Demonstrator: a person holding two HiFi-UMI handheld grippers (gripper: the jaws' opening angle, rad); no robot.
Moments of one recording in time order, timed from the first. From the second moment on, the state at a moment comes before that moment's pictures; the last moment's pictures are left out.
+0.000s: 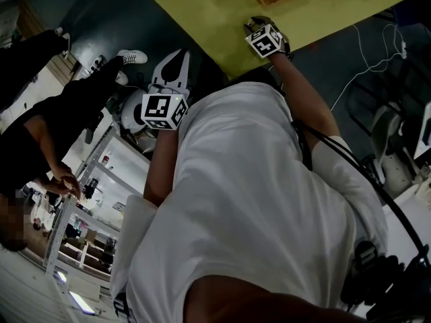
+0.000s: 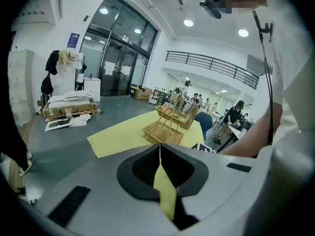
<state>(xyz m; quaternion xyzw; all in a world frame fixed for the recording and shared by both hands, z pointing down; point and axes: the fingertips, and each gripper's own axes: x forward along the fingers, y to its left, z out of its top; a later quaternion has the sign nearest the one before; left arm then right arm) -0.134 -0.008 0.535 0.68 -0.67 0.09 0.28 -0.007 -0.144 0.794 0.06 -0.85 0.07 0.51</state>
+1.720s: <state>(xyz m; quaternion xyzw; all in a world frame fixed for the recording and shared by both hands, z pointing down) -0.124 -0.064 0.485 0.73 -0.65 0.06 0.21 -0.003 -0.327 0.567 0.25 -0.91 0.04 0.33</state>
